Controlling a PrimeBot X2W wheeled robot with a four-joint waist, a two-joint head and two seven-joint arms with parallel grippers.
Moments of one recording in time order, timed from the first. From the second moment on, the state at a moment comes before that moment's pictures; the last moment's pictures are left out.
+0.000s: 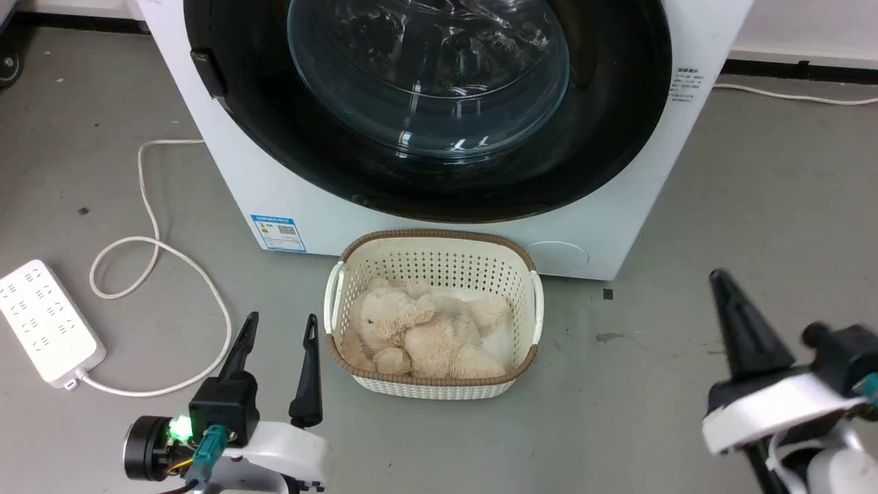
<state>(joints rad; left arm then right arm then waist) -0.03 0.05 -0.07 -0.03 -0.02 0.03 -0.09 -0.10 -0.09 -0.04 -0.01 0.14 0.13 -0.07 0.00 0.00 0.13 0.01</state>
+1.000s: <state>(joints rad) -0.12 0.05 -0.13 -0.07 -0.05 0.06 -0.16 -0.78 -0.12 -0.34 0.29 0.64 0.13 0.43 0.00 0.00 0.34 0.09</state>
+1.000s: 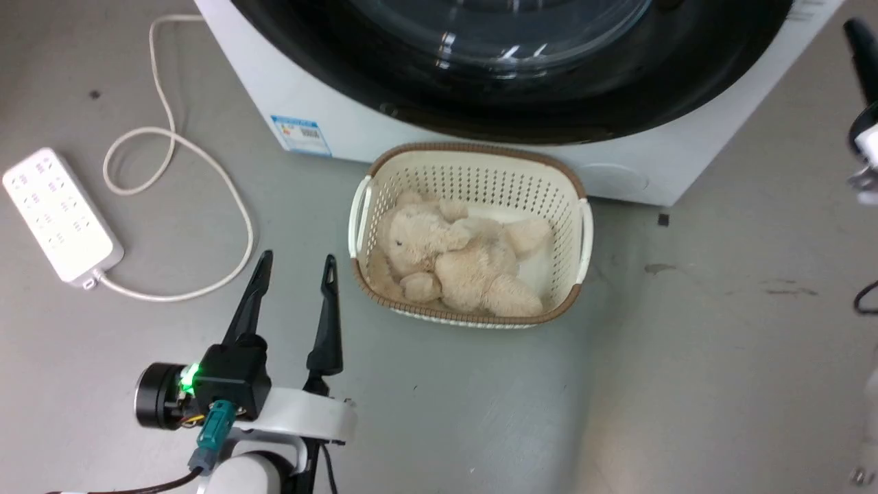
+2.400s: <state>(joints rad) -0.22 0.05 -0.23 -0.07 -0.09 0.11 -0.26 -1.14 -0.06 -0.89 0.48 0.56 0.13 1.32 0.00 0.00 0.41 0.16</state>
